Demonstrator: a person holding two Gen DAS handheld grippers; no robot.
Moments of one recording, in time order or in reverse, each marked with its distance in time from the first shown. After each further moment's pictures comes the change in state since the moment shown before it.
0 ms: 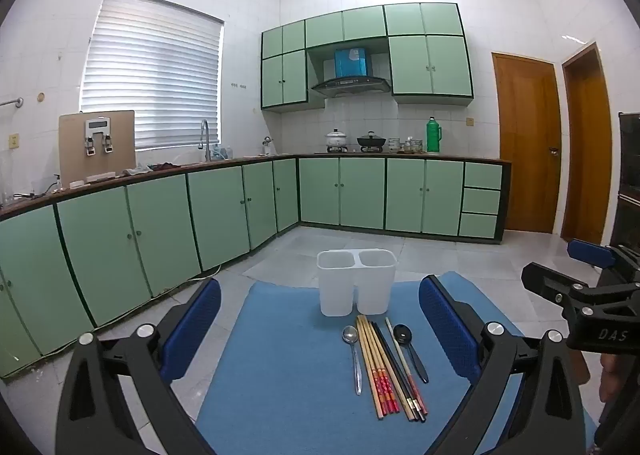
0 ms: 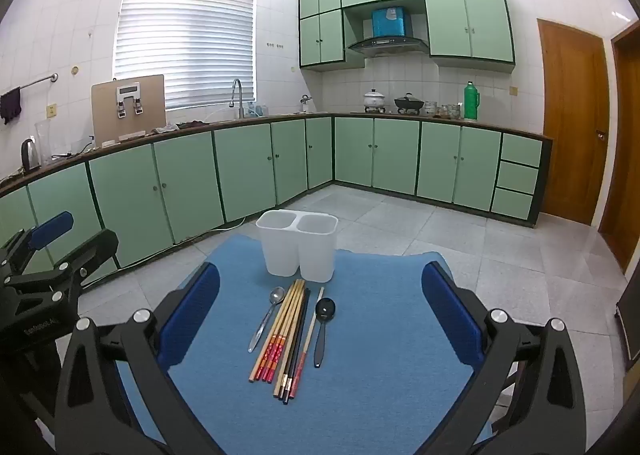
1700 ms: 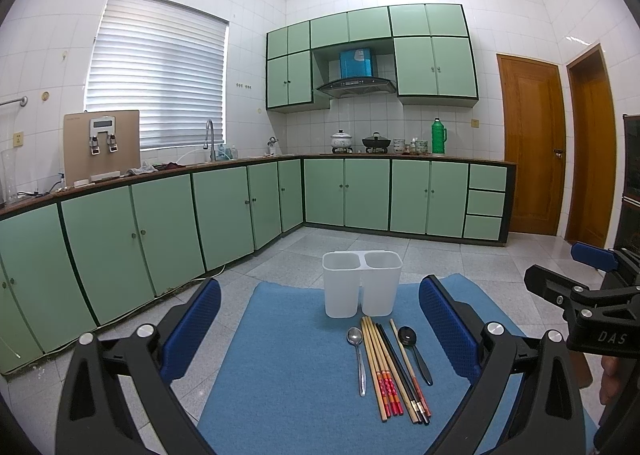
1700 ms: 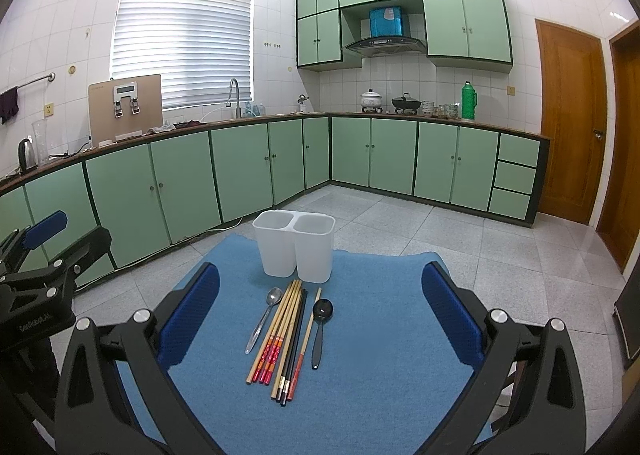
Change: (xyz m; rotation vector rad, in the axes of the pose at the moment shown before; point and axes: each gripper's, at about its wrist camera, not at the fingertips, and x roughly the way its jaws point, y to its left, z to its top) left arm 0.001 -0.004 -0.001 0.004 0.000 0.010; right arm 0.002 -0.002 -0.002 -0.002 0.000 -0.003
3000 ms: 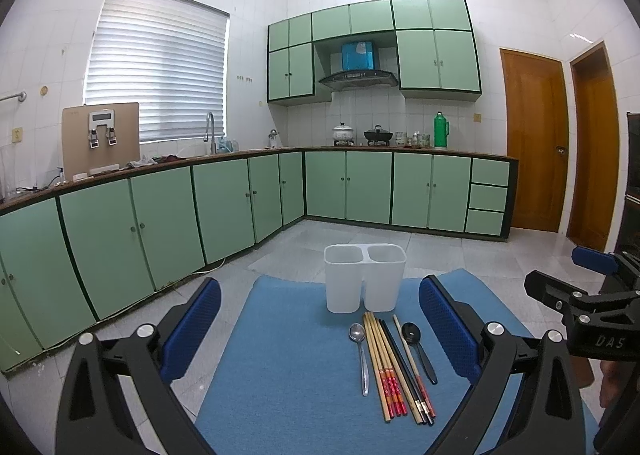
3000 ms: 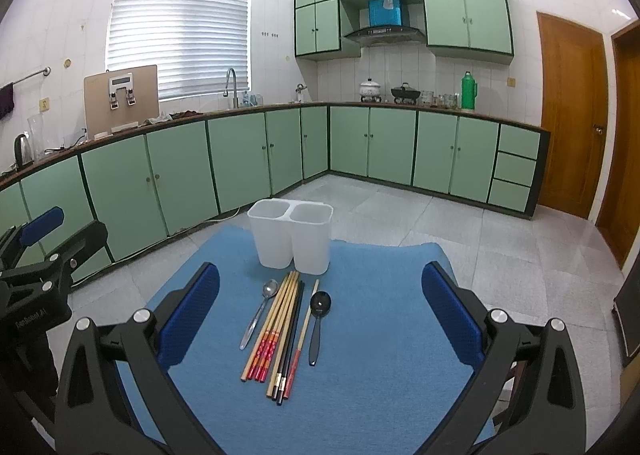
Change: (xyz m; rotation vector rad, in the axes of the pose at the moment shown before) left arm 0.019 0.005 -0.005 -0.006 0.026 0.006; right arm 0.019 -0.002 -0.003 0.004 0.047 -0.004
